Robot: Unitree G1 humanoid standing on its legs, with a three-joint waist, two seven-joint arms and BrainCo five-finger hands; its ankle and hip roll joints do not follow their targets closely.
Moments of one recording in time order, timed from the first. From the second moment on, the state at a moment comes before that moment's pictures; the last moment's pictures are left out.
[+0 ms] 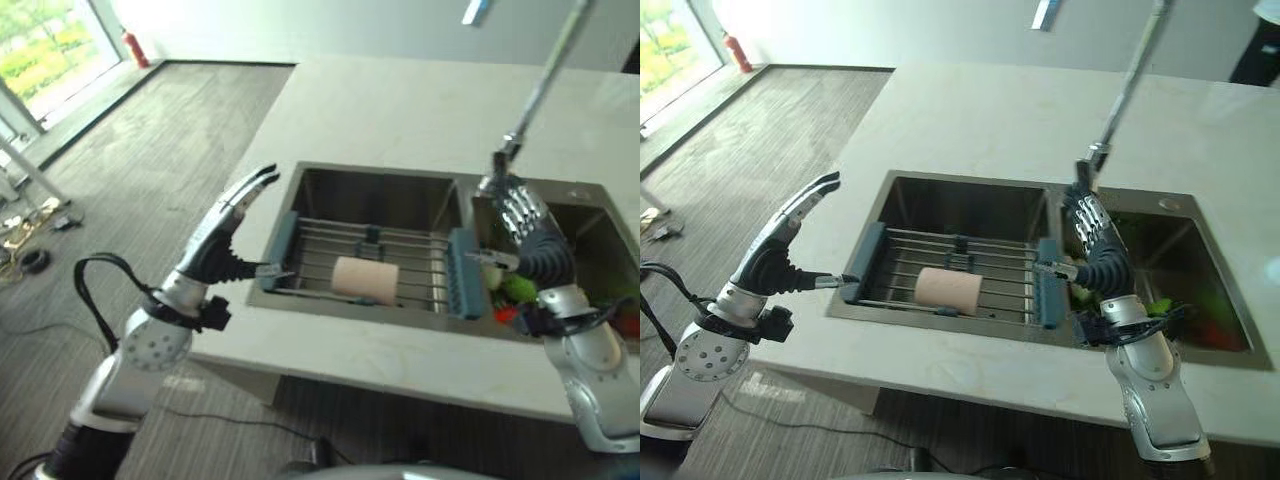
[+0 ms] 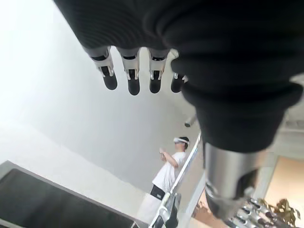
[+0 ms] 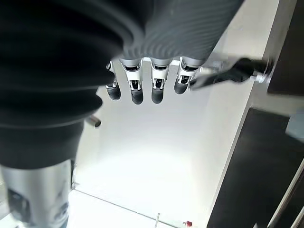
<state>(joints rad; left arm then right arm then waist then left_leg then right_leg) -0.01 0.76 -0.03 -0.33 0.21 -0.28 0.03 0.06 -0.57 -0.07 -0.40 0.32 -0.05 0.01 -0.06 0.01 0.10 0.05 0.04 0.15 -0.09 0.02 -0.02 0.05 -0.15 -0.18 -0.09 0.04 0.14</state>
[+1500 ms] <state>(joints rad) -0.22 0.74 -0.36 0.20 0.51 -0.18 0.00 0.04 -0.59 -0.05 -0.36 0.33 -0.01 0.15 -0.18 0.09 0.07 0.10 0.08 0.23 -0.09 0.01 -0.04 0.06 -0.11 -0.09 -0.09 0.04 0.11</state>
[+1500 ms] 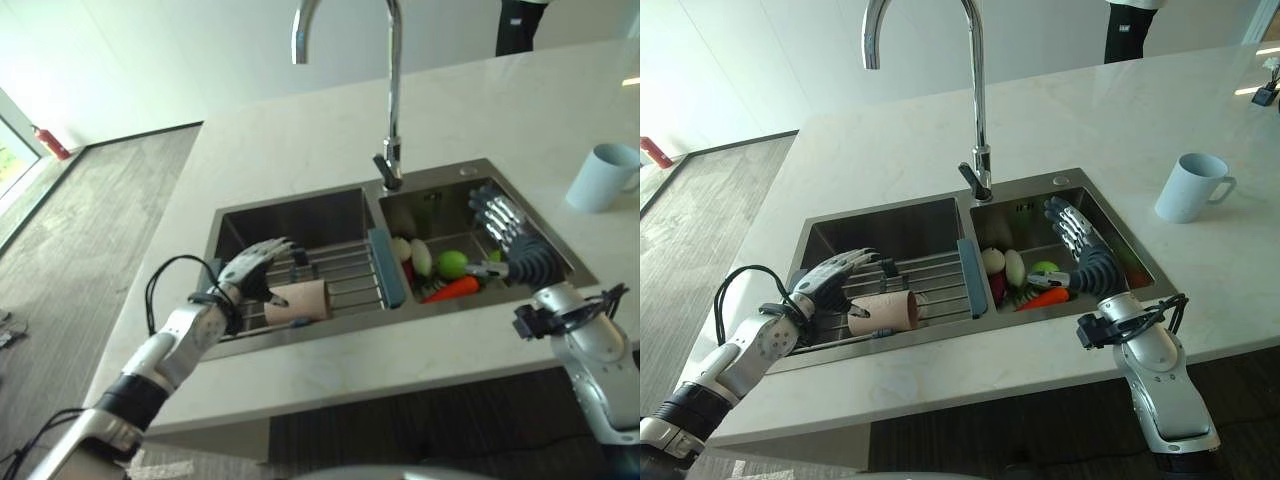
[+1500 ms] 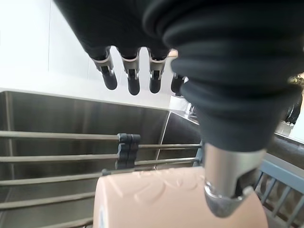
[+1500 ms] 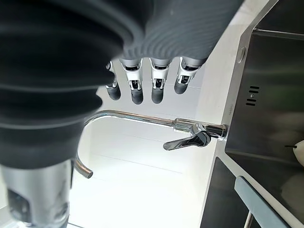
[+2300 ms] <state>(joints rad) -0.20 0.74 -0.36 0.24 0.66 -0.19 0.09 0.04 -0.59 -0.05 -0.35 0.29 -0.04 0.14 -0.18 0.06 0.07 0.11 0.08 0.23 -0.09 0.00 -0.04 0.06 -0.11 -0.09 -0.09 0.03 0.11</state>
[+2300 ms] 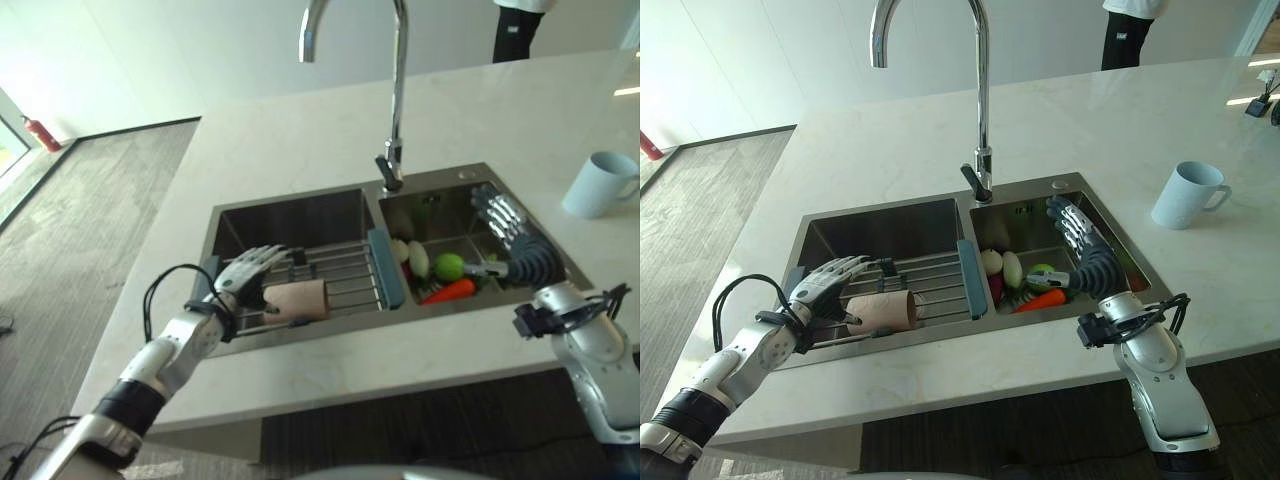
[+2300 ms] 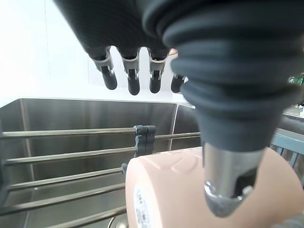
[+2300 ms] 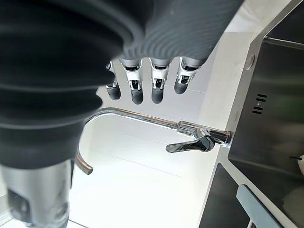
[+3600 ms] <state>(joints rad) -0.18 0.74 -0.40 0.30 0.73 -0.20 0.12 0.04 -0.59 -0.05 -0.35 0.24 -0.05 0.13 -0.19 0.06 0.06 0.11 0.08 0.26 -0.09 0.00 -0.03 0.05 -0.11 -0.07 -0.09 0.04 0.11</state>
